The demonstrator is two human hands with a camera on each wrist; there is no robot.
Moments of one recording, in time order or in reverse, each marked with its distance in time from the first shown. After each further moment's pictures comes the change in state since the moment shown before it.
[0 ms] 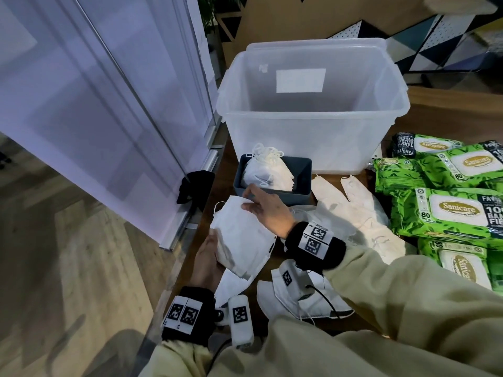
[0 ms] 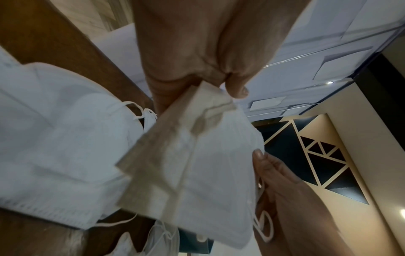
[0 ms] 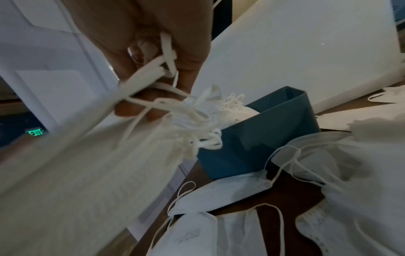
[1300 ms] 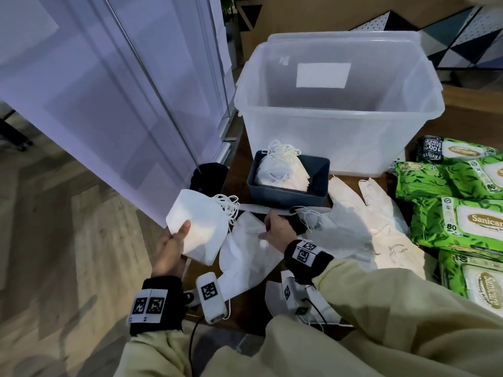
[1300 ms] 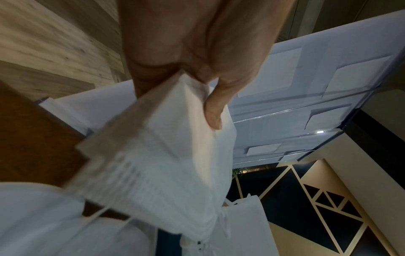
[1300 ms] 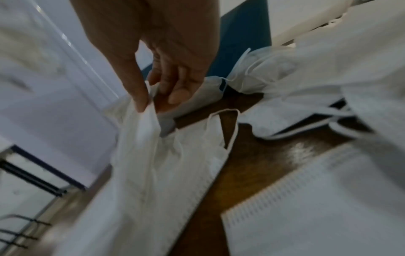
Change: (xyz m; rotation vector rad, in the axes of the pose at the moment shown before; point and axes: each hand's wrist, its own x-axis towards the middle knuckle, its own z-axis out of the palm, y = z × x) left_hand 0.016 0.045 -0.067 0.059 0.233 0.167; right_hand 0.011 0.062 0.062 -0.148 -0.131 0.337
